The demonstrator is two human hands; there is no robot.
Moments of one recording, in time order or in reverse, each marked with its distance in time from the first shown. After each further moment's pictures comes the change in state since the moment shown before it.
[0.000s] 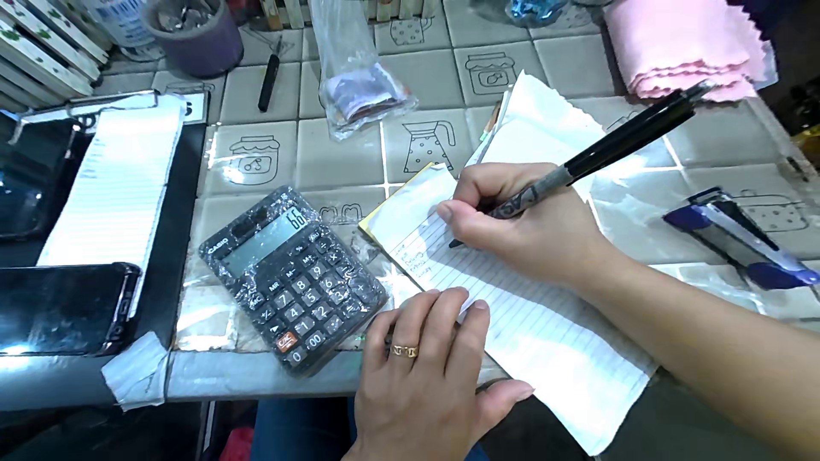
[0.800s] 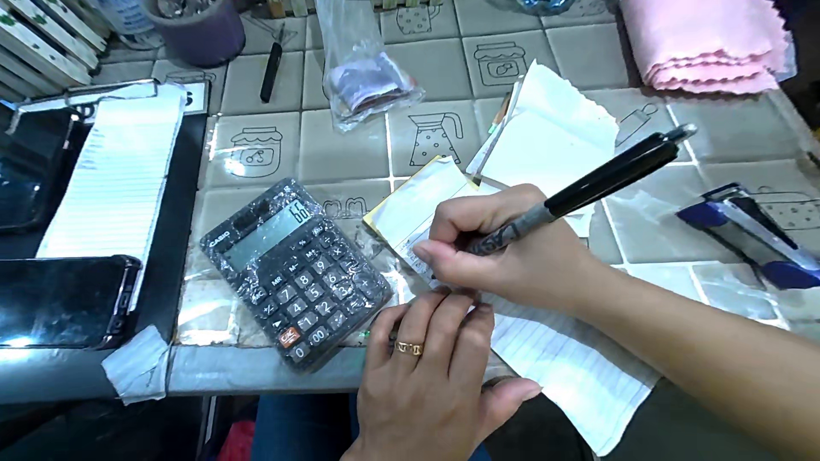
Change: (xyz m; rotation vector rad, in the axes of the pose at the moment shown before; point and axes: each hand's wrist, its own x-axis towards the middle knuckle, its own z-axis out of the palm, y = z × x) left_hand 0.000 0.000 -0.001 -0.032 0.022 -0.006; right_hand -0.005 -0.012 0.017 0.059 -0.166 -0.101
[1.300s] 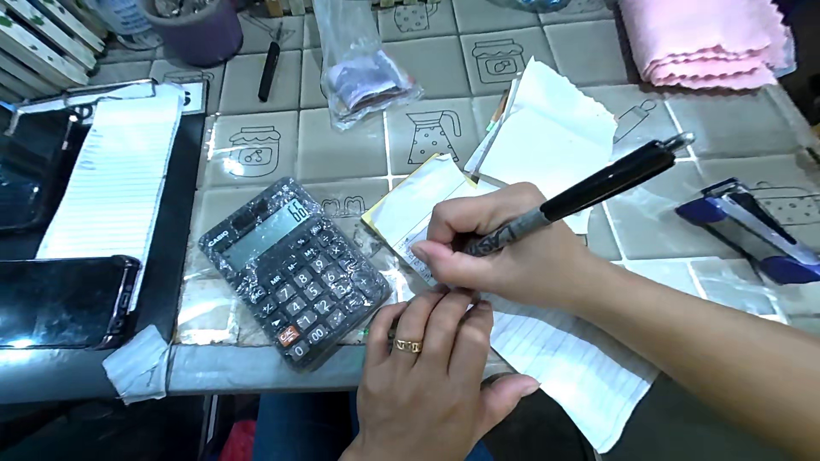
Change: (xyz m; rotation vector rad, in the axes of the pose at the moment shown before) left_hand 0.001 0.000 -0.001 0.000 -0.013 0.007; right_hand 0.000 0.001 -0.001 -0.007 0.000 -0.009
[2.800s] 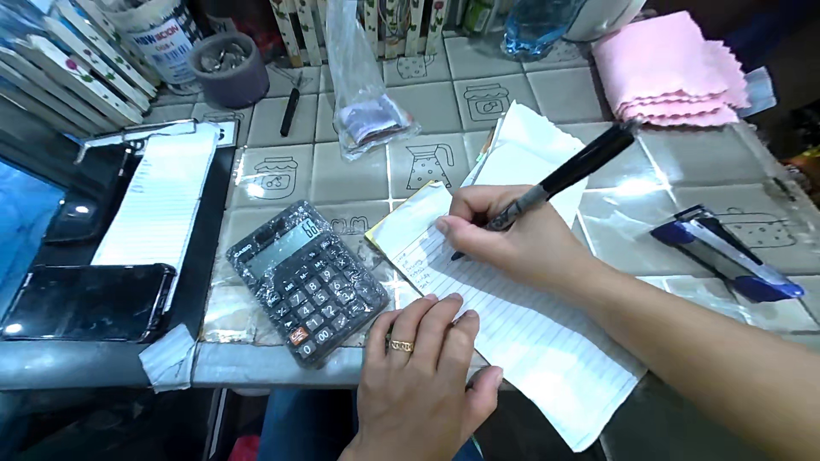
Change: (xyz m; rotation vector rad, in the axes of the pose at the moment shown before) left_hand -0.001 -0.001 0.001 0.034 -0.018 0.023; right_hand 0.000 0.013 -0.019 -0.026 0.149 0.114
